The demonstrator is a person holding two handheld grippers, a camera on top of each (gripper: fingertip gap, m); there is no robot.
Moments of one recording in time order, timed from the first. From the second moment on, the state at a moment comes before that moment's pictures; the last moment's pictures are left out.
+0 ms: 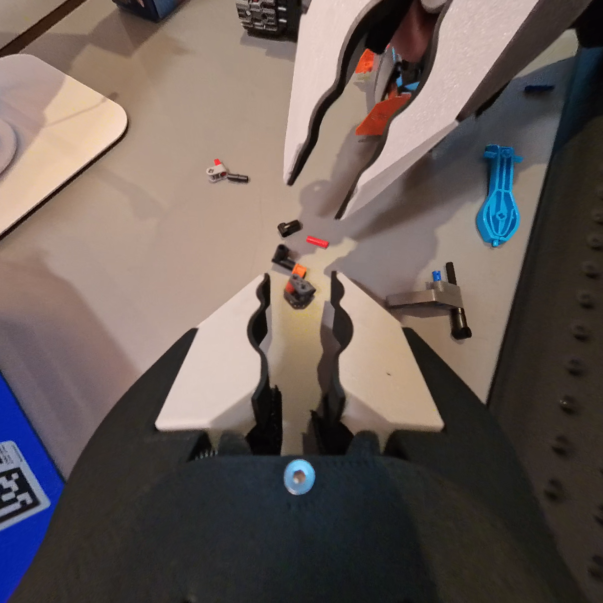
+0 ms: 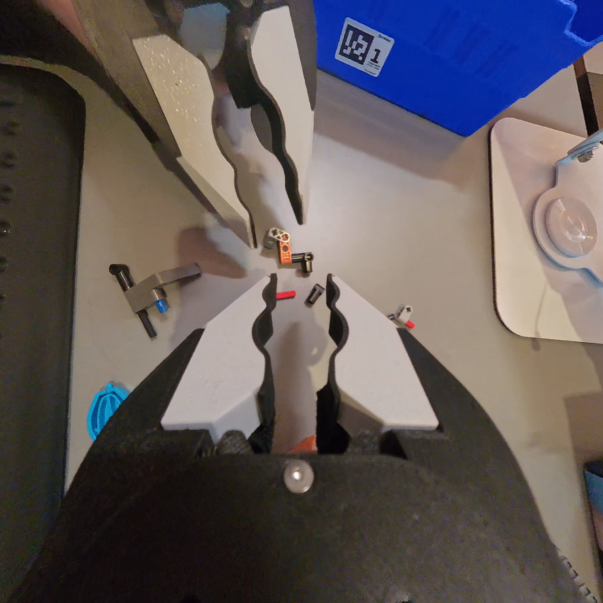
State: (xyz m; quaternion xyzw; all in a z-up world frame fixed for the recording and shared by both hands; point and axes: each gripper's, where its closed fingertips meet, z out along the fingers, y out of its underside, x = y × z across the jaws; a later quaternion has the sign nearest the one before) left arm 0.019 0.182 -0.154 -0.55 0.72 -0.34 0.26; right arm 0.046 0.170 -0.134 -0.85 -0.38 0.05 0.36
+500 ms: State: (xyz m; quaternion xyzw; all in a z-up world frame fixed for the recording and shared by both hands) left arm 0.006 0.184 -0.171 -0.56 0.73 -0.33 0.23; right arm 0.055 0.171 -0.129 -0.85 -0.37 0.05 0.37
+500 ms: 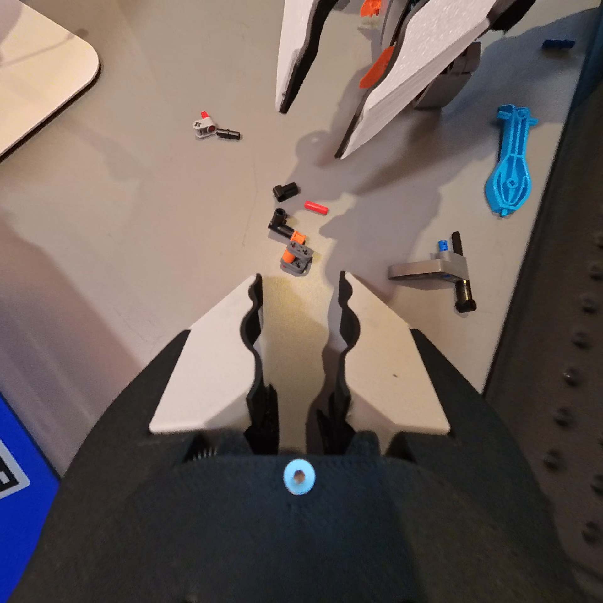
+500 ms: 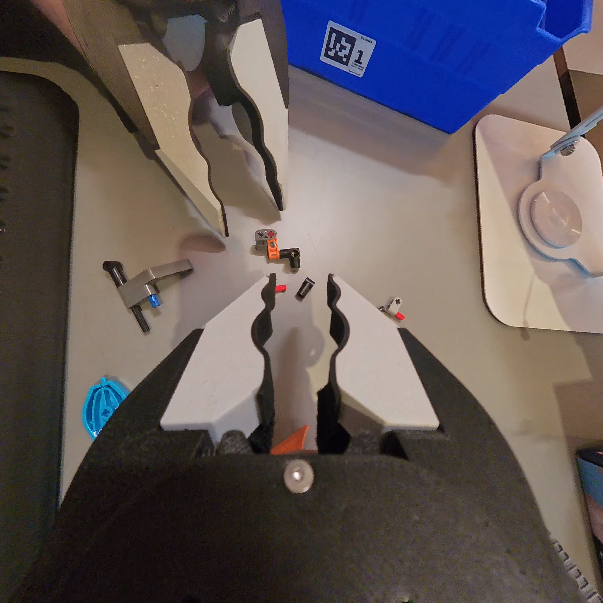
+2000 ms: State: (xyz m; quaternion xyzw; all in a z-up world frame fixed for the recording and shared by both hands) left arm 0.024 0.174 -0.163 -0.53 0.74 -0.30 0.28; right arm 0.046 0.175 -0.142 -0.87 -0.36 0.05 0.34
